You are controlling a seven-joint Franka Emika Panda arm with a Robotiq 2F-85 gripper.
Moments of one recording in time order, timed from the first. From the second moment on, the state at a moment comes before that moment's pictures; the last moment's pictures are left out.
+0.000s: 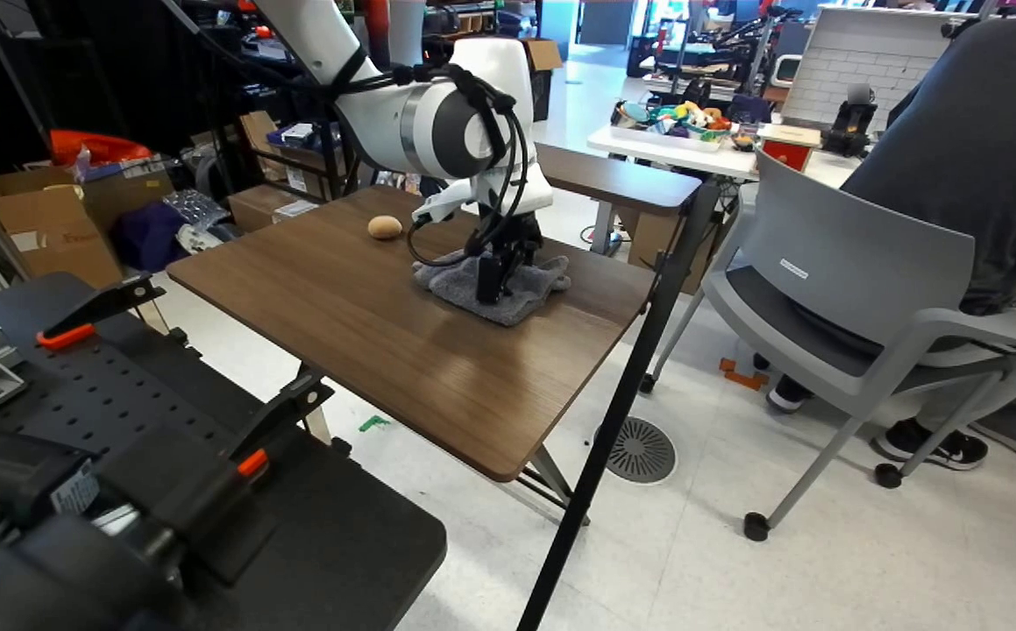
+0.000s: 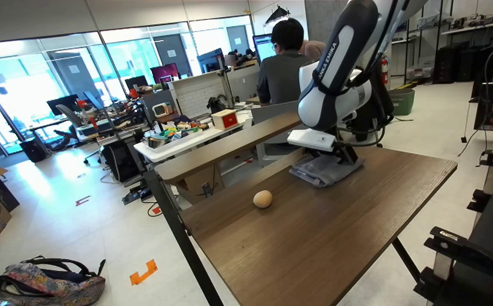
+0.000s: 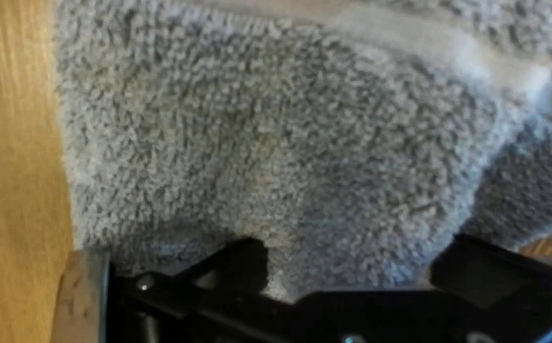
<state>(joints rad) 0.06 1.18 -0.20 -1.34 0.06 2.58 1.34</state>
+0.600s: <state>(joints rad) 0.07 1.17 -0.22 -1.30 0.05 2.37 1.35</state>
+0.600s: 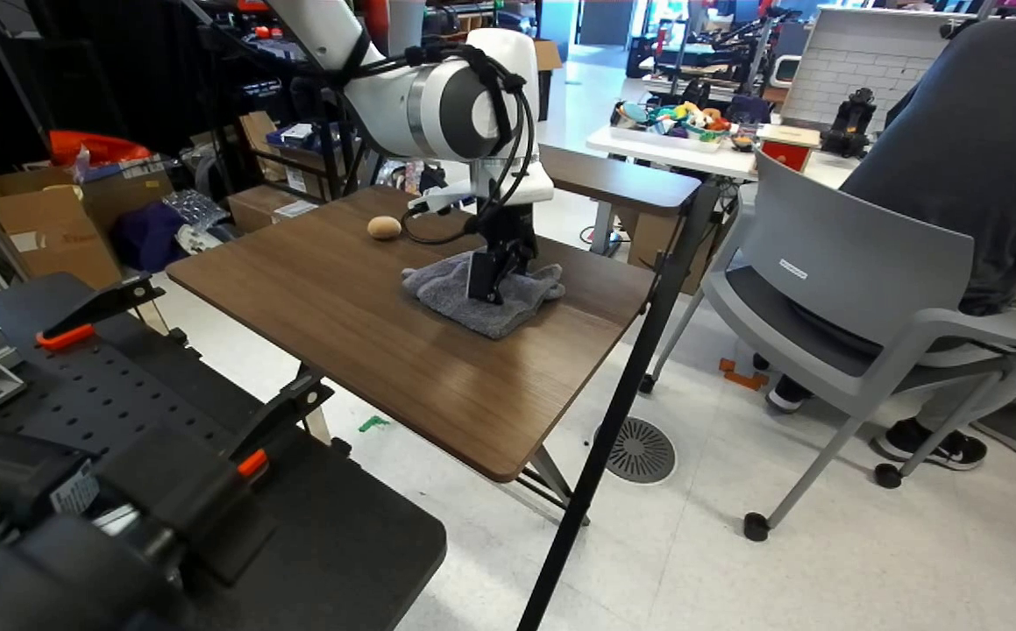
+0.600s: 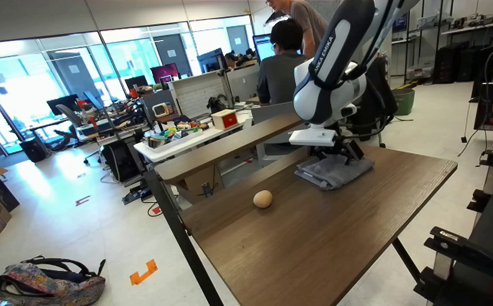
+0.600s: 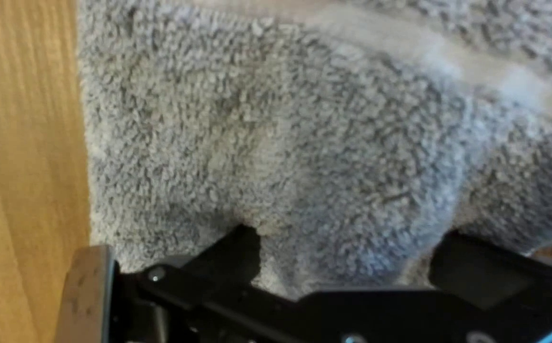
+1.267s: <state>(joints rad) 0.08 1.10 -0.16 -1.41 0.04 2.38 1.26</state>
